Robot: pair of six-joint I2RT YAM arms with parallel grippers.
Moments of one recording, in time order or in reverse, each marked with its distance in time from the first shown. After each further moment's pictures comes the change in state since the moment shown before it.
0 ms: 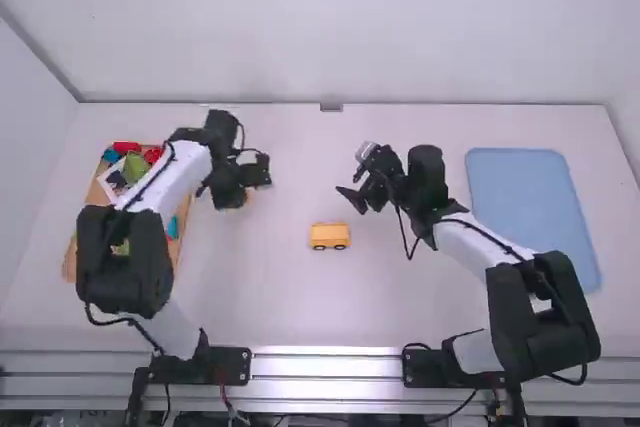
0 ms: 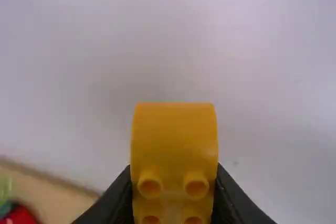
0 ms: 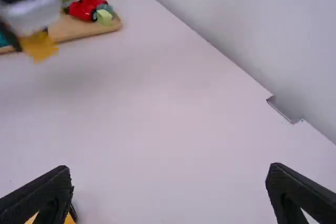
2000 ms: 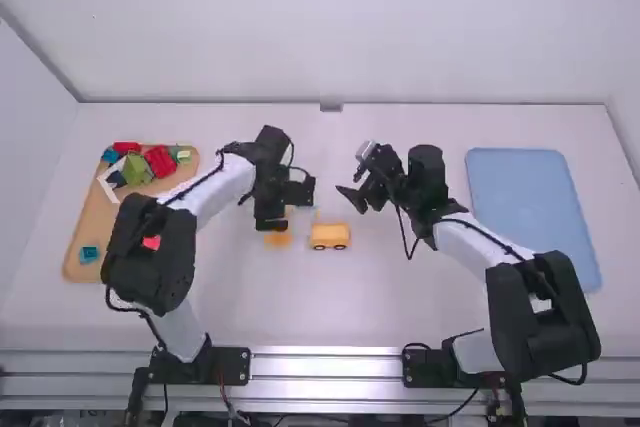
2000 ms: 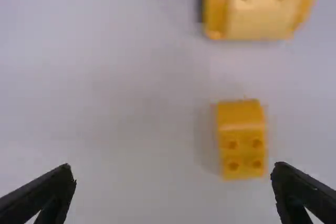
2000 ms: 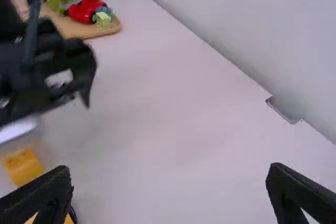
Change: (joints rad) left arm -0.192 0.064 -0.015 0.160 0.100 0.023; right arm 0.000 0.000 0.000 0.006 0.000 0.008
